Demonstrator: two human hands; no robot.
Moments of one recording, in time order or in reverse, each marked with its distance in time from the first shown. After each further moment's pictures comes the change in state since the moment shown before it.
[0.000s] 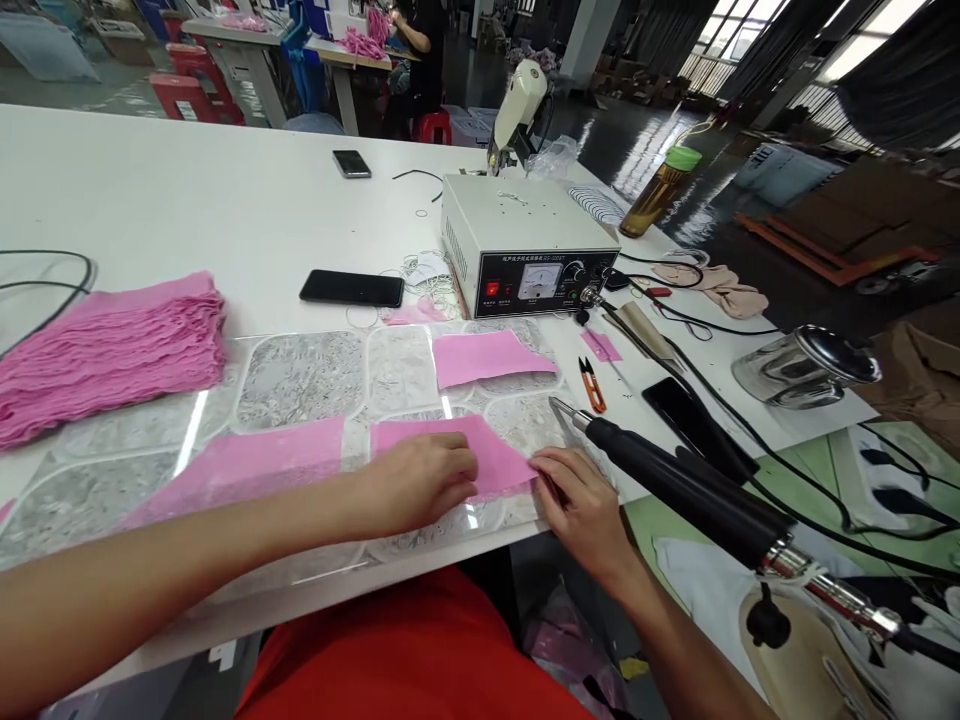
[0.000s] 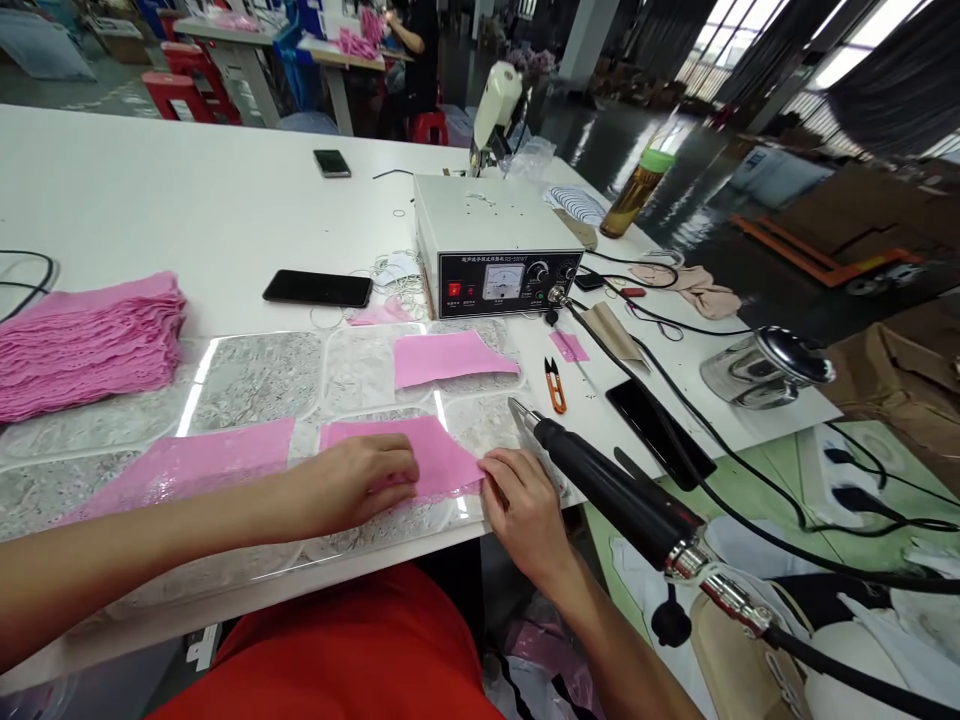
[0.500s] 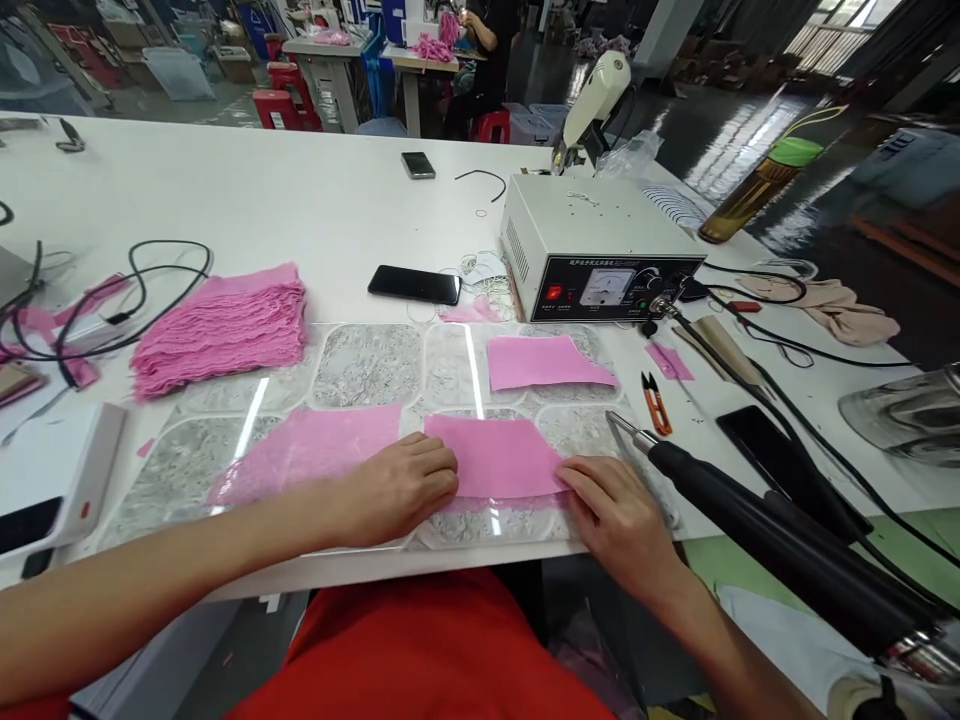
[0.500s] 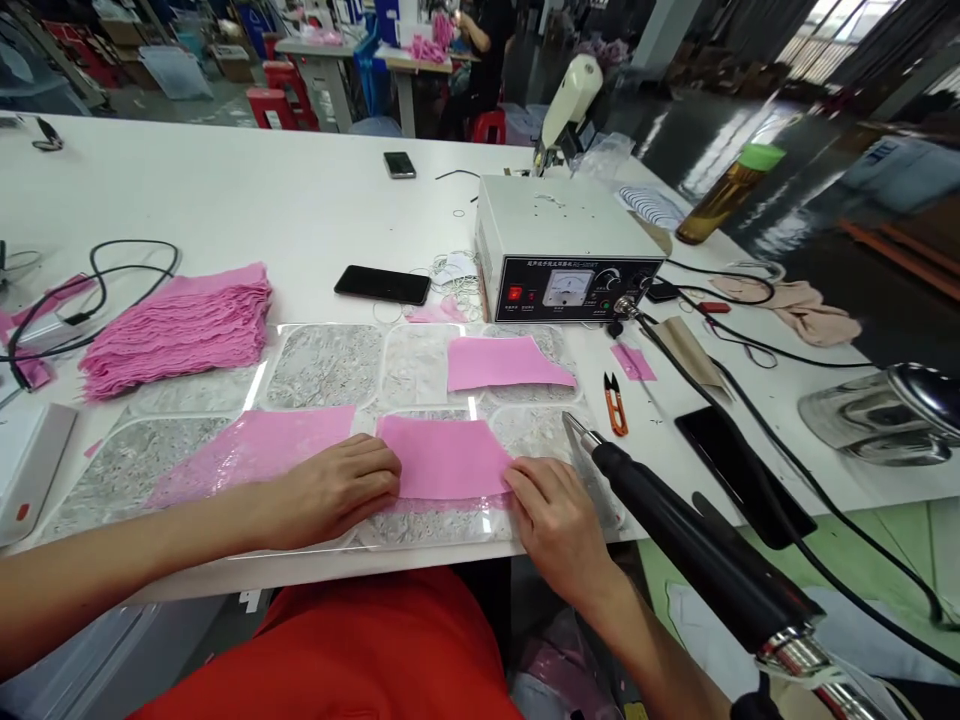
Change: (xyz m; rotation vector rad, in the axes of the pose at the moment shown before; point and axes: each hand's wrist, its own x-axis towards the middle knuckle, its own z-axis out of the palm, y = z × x) left_hand -0.068 -0.030 0.009 0.235 0.144 0.159; right_hand 0.018 -0.007 0.003 -0.094 -0.112 -0.282
